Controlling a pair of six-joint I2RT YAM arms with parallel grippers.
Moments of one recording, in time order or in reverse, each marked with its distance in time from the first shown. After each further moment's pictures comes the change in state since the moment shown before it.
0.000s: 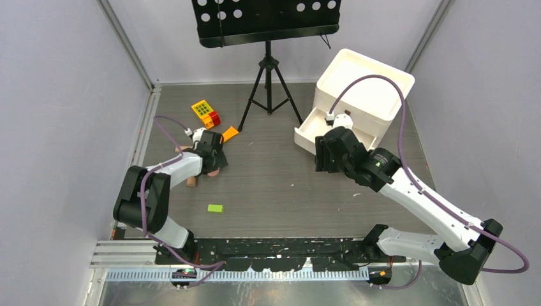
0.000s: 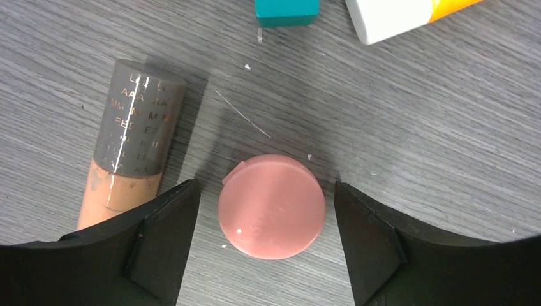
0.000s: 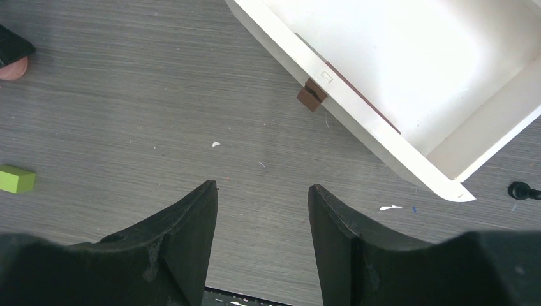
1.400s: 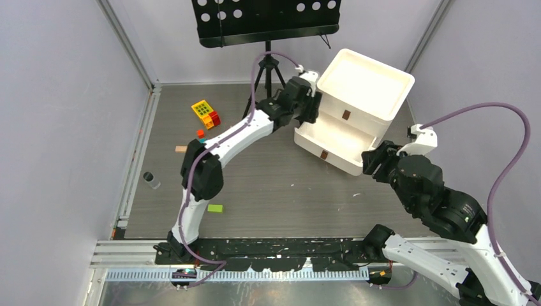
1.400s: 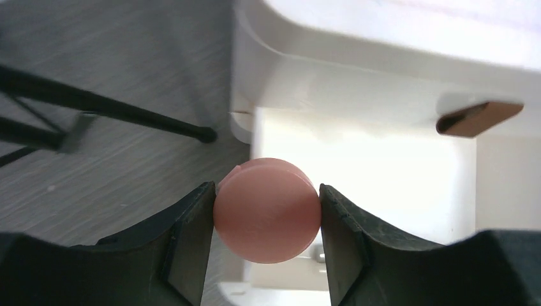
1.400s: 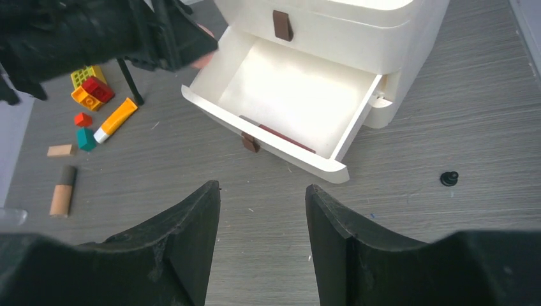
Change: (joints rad) left arm -0.476 0.540 1.221 -0.155 0.255 0.323; right arm 0.000 -0.437 0.050 -0.141 0.249 0.100
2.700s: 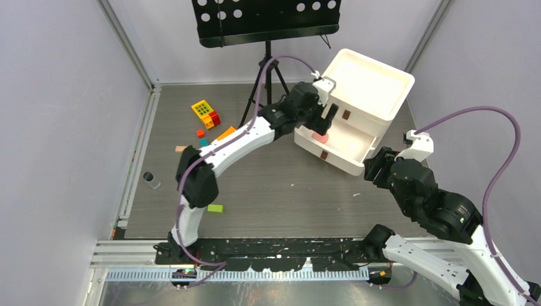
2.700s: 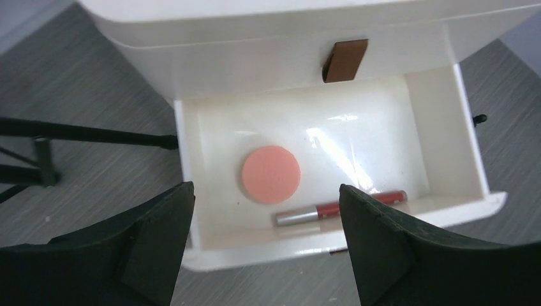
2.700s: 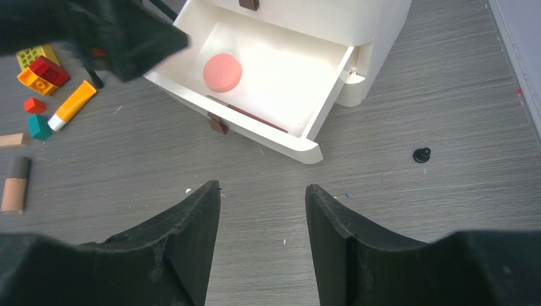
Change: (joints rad) left arm -0.095 0.013 0.003 0.008 0.098 0.164; right arm 0.000 -0.040 -0.045 -0.086 0.043 0.031
